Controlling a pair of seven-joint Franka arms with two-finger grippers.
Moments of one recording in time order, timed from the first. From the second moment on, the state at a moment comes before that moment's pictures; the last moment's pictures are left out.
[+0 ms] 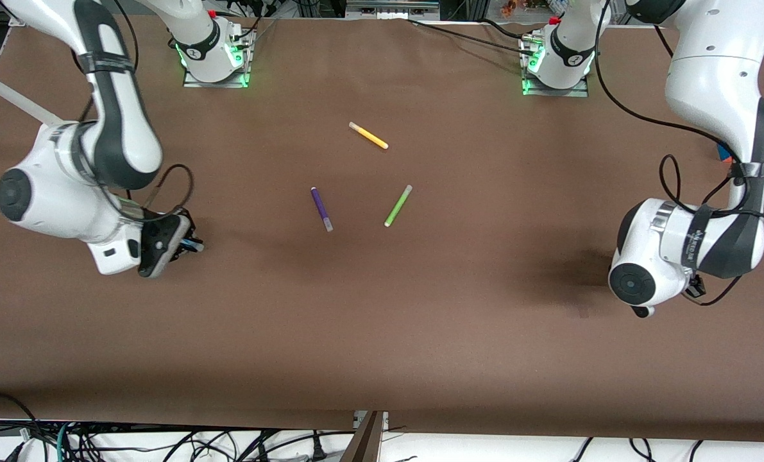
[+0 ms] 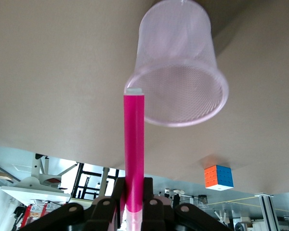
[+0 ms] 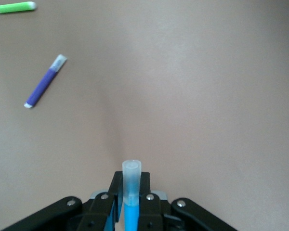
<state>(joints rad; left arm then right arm) 0.07 0.77 -0.22 -1.36 0.93 1.55 0.75 0.30 0.39 -0.26 -1.74 0.44 2.00 -1.25</state>
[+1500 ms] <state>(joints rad) 0.04 0.48 -0.23 -1.29 0.33 1.41 0.30 0.04 0.47 -0.30 -1.74 0.82 1.69 -2.03</state>
